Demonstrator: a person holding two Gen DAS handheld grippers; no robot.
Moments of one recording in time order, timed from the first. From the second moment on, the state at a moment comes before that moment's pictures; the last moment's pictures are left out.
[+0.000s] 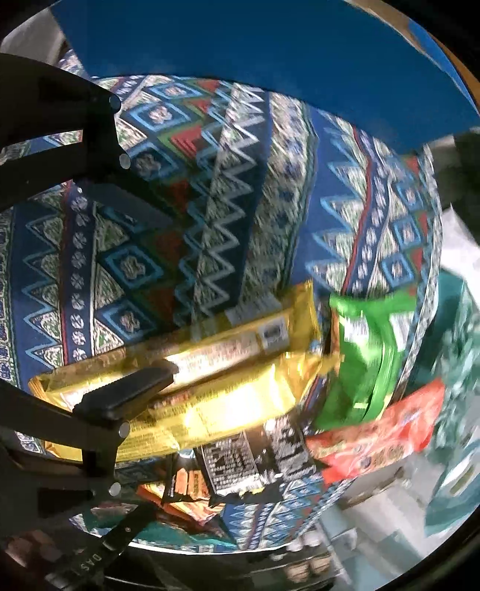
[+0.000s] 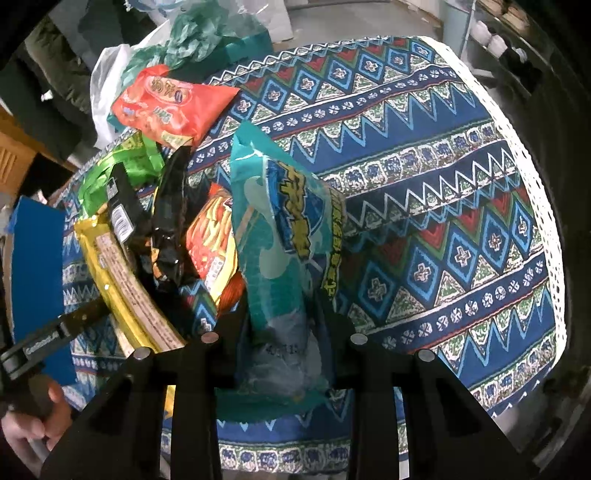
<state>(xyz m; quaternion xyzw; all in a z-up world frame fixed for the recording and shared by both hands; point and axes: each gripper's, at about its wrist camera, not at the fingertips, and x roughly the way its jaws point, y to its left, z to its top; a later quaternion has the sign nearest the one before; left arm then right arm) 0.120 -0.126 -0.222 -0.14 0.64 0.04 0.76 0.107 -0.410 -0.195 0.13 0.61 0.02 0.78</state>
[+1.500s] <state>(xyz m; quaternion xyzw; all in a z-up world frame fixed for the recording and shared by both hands) 0.121 -0.157 -0.226 -0.13 0.64 -0.01 0.76 0.120 -0.400 -0.192 0.08 0.58 0.01 0.81</state>
